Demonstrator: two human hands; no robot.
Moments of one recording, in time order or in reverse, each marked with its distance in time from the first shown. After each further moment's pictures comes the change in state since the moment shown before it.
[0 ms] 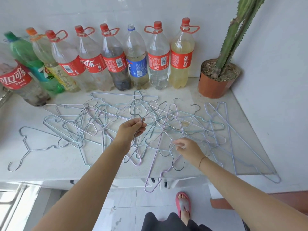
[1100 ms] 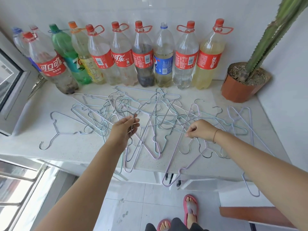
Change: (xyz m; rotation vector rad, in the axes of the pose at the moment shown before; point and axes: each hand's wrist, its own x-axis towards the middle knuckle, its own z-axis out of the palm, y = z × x) left_hand -0.038 0.016 -0.085 -0.225 0.195 0.015; right_hand 0.046 -0.070 -0.024 -0.226 -0.251 -0.065
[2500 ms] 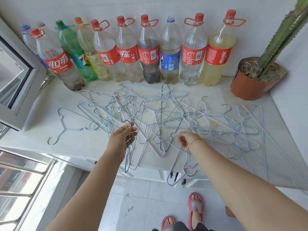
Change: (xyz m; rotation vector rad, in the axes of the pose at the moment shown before) left_hand -0.018 -0.020 -0.026 -0.026 0.119 -0.035; right_hand 0.044 -0.006 0.096 1.044 0.128 0.597
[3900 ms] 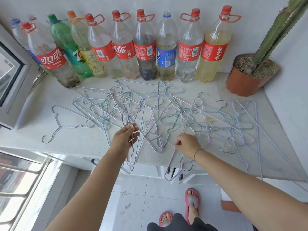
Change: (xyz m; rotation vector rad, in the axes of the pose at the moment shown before) left_hand 0.001 -0.019 0.005 0.016 -0.010 -0.058; right_hand -0.044 0.023 -0.020 -1.308 0.030 -0.679
